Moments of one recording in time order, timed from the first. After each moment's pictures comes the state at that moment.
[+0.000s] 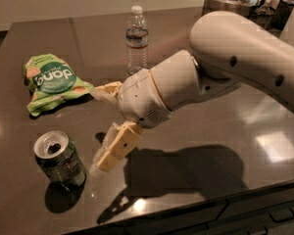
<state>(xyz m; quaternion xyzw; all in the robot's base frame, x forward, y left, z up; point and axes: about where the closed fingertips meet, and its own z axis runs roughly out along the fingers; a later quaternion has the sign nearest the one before) 0.392 0.089 0.916 -0.67 0.56 0.36 0.34</state>
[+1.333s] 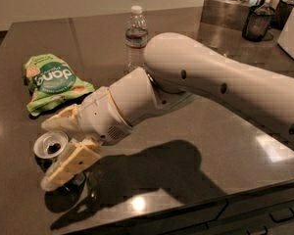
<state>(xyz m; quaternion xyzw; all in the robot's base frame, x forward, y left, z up) 0.355 0.159 0.903 -0.68 0.50 0.43 0.31</state>
